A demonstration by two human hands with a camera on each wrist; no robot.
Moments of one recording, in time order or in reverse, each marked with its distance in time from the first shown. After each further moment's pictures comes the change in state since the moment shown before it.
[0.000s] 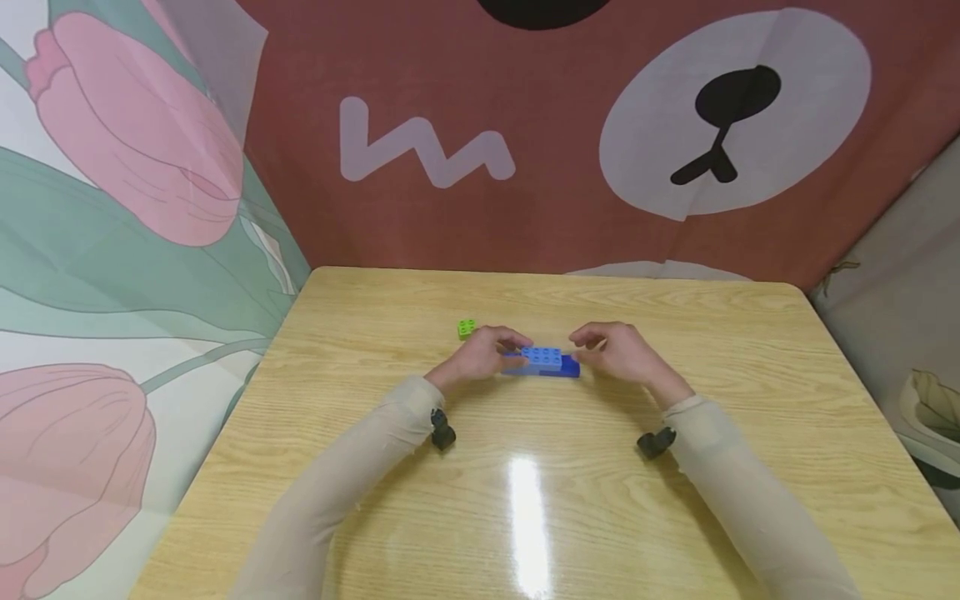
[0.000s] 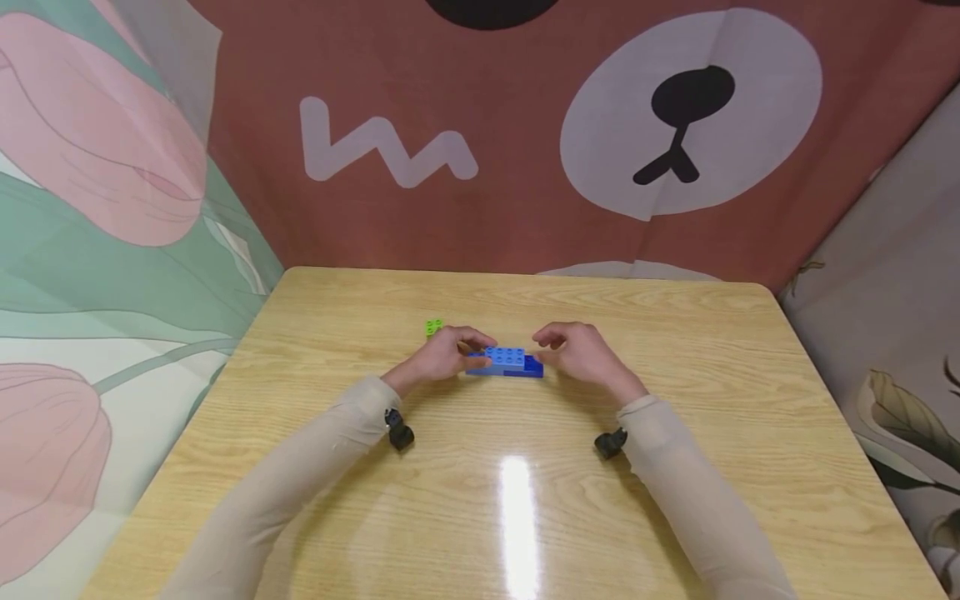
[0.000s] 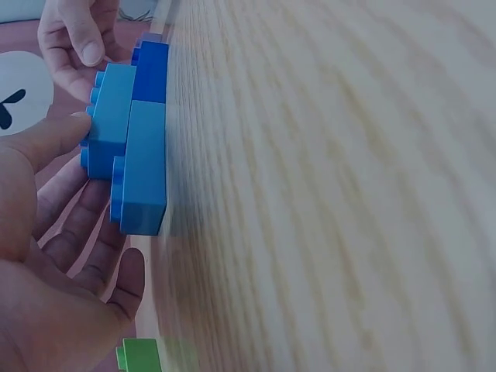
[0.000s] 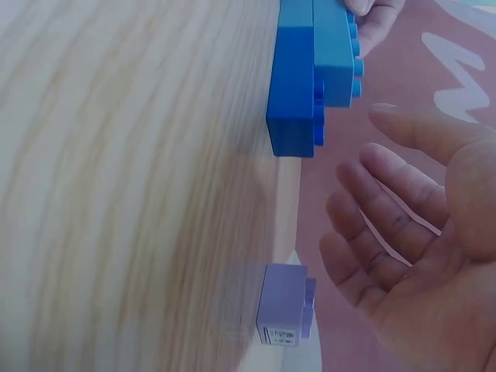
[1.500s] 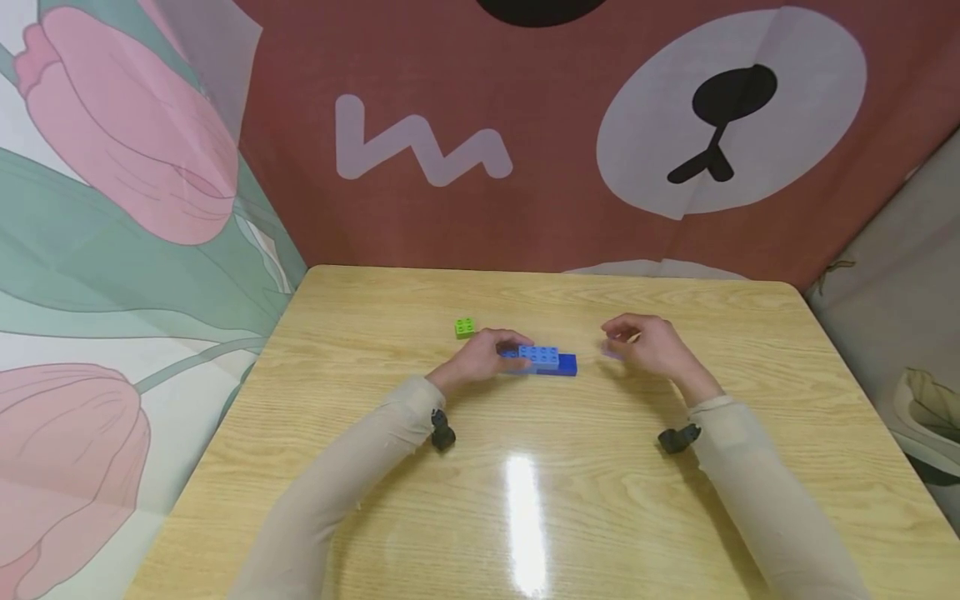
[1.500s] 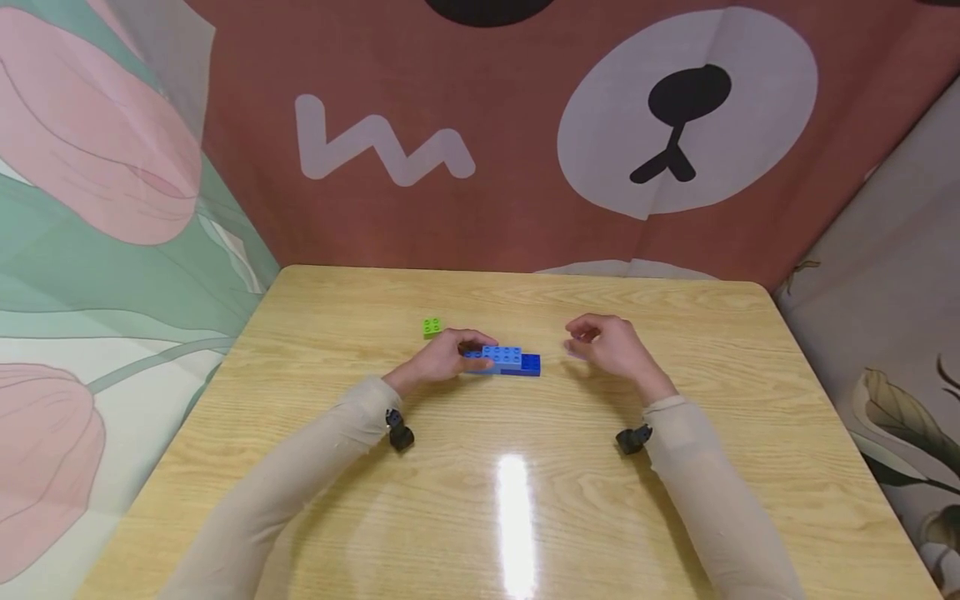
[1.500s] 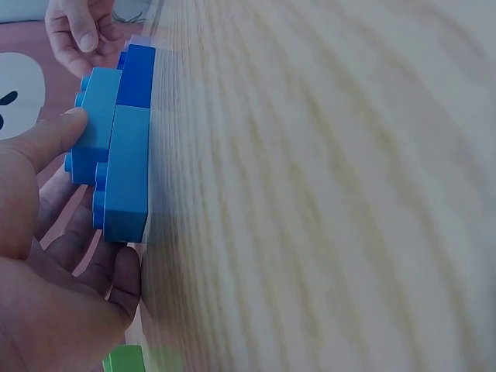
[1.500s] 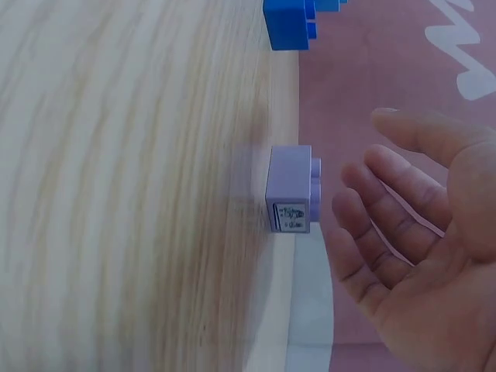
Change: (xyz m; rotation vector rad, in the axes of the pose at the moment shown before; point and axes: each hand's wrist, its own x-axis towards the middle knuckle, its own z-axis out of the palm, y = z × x) left_hand 0.003 -0.004 0.007 0.036 -0.029 -0.004; right_hand -0.015 0.035 -0.029 -0.023 0.084 0.083
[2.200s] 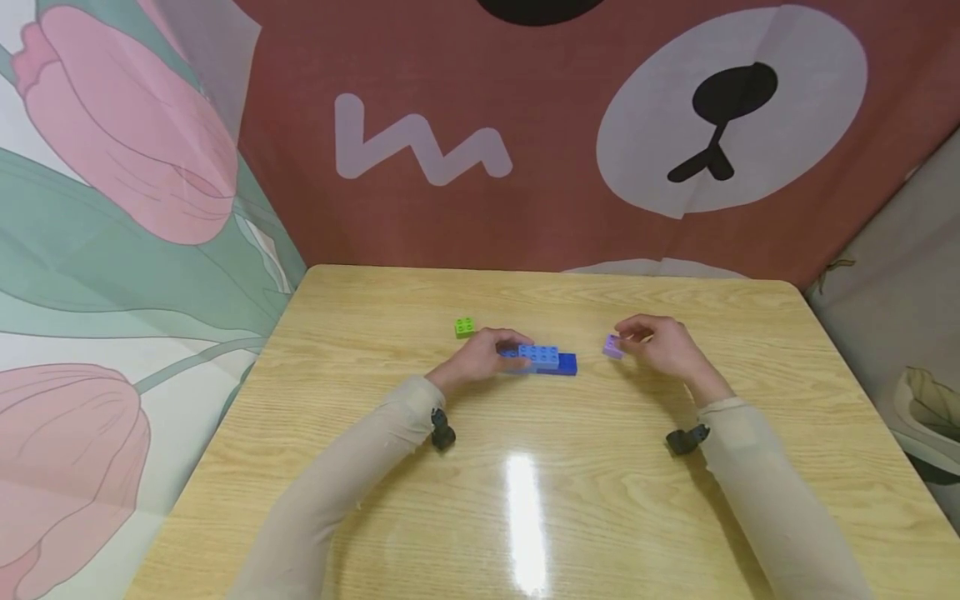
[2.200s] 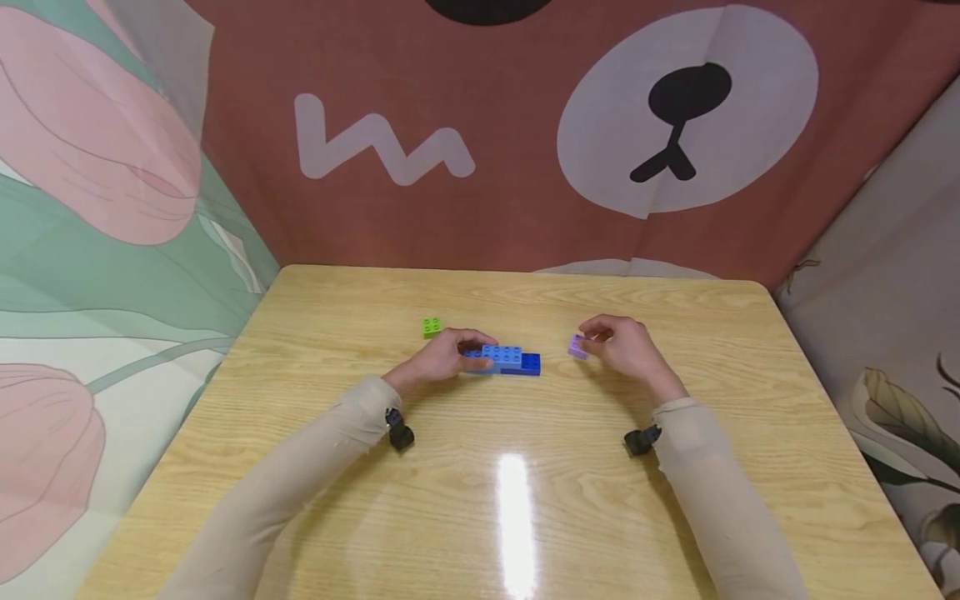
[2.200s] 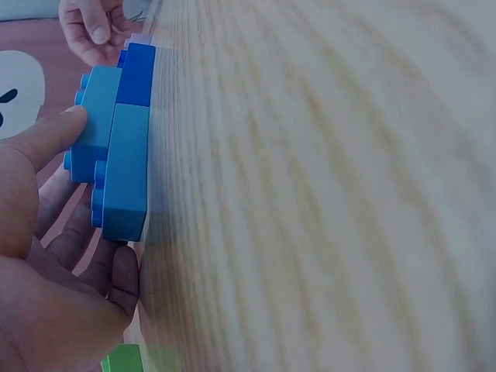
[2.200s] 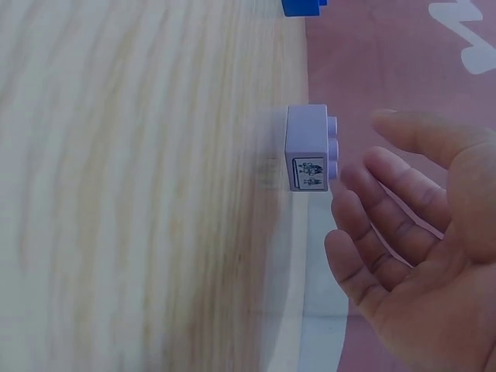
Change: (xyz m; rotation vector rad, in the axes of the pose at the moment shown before) left_hand 0.000 -0.002 0.000 -0.029 -0.005 -0.014; right_hand -0.006 0.015 -0.007 0.013 -0.001 0.057
